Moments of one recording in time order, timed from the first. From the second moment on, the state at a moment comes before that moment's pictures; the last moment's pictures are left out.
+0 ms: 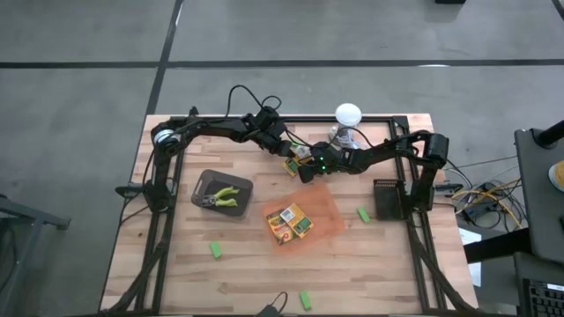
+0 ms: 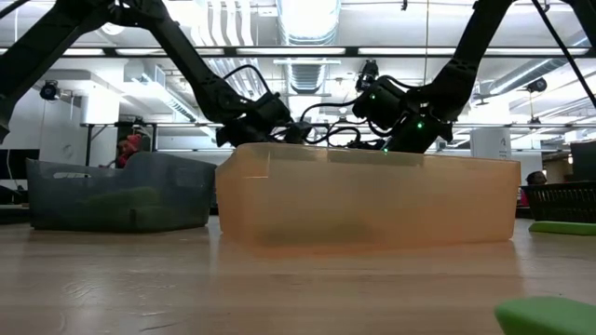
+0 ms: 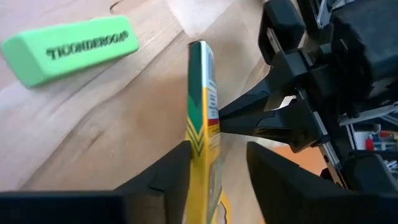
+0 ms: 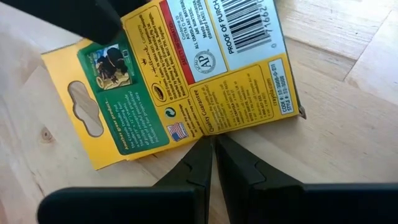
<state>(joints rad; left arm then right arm) 0.56 2.01 1.24 0.01 0.61 -0.60 -0.33 1.85 0.78 0.24 0.08 0.68</state>
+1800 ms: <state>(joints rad) 0.51 2.01 1.24 0.01 0.62 -0.36 -0.33 1.85 0.78 0.26 0.08 0.68</state>
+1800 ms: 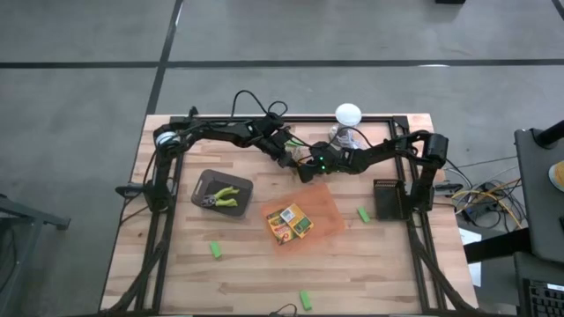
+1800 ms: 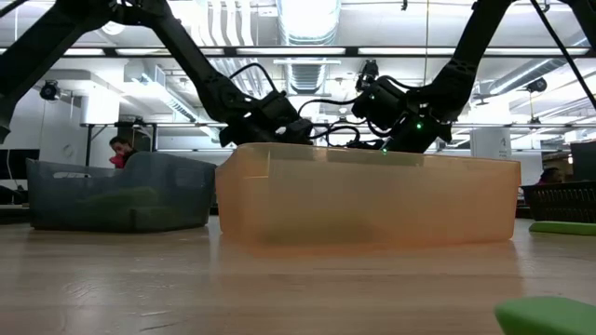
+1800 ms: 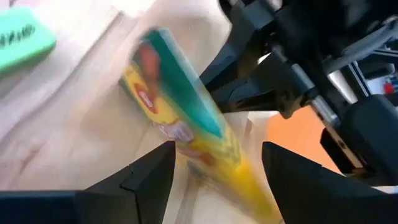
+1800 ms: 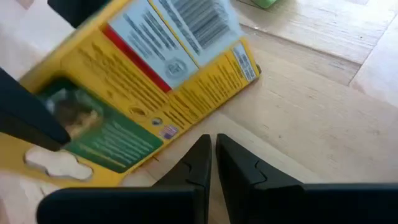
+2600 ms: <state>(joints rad) 0.51 2.01 1.24 0.01 0.63 -0.44 -0.33 1.85 0.78 0.27 0.08 0.68</state>
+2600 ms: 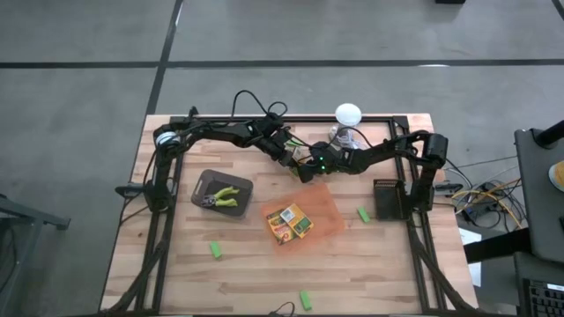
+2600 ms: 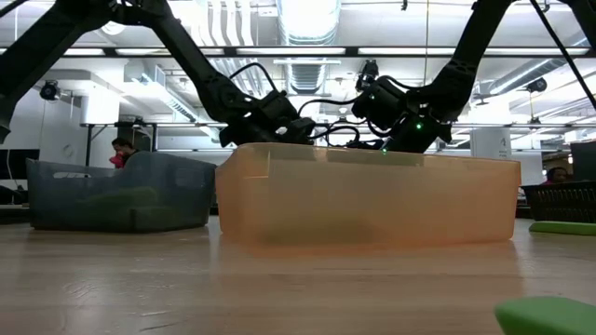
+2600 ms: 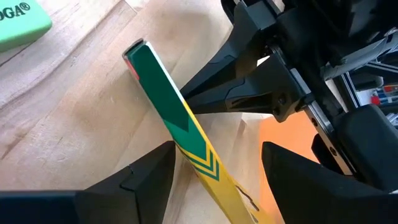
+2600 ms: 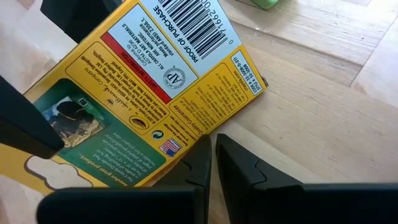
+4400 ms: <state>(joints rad) 0.51 2.01 1.24 0.02 0.59 -0.56 -0.33 1.85 0.78 0.27 0.08 0.68</state>
